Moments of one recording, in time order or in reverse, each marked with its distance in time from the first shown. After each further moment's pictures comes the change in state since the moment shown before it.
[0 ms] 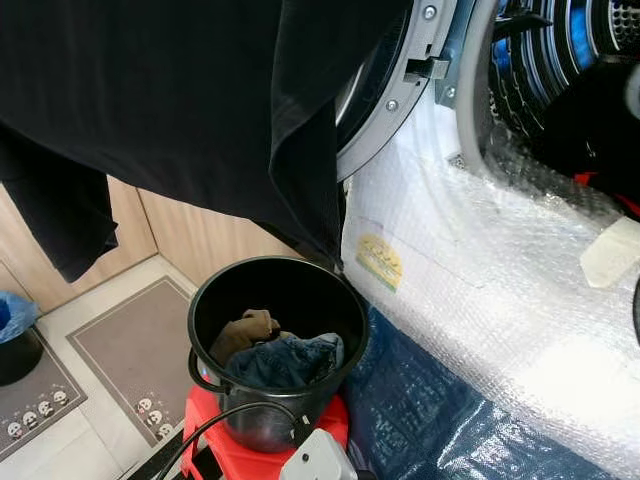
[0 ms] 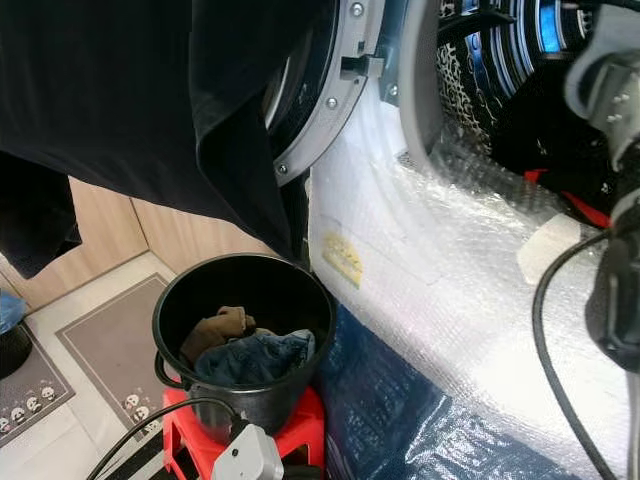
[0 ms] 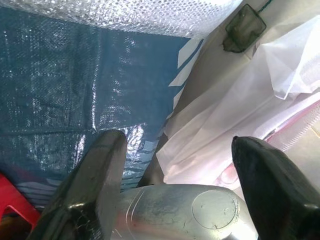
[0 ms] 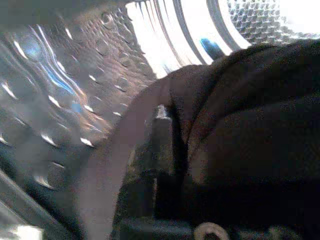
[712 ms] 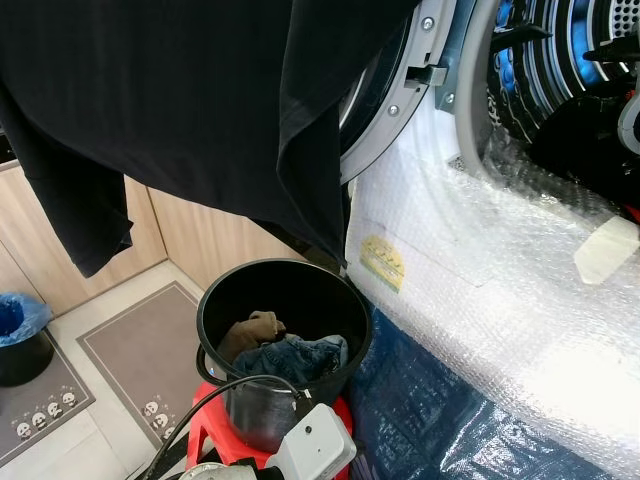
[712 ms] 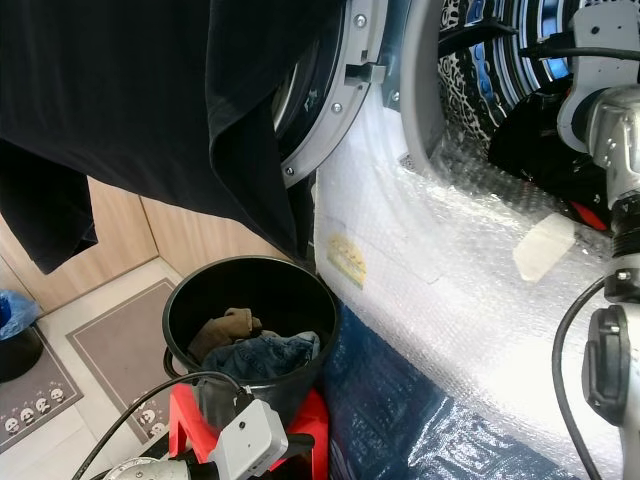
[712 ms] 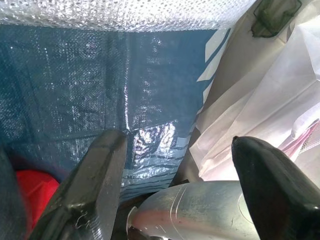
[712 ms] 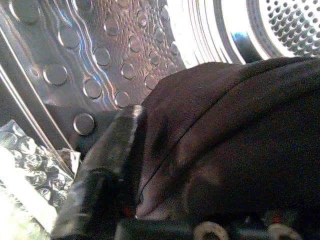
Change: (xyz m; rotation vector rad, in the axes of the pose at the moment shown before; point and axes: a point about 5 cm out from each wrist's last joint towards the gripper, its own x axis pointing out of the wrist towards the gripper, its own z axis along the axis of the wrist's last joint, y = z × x) left arm 0.007 0.024 0.005 0.109 0.039 0.047; right arm -0.015 0.009 -0.019 -0.074 0.064 0.106
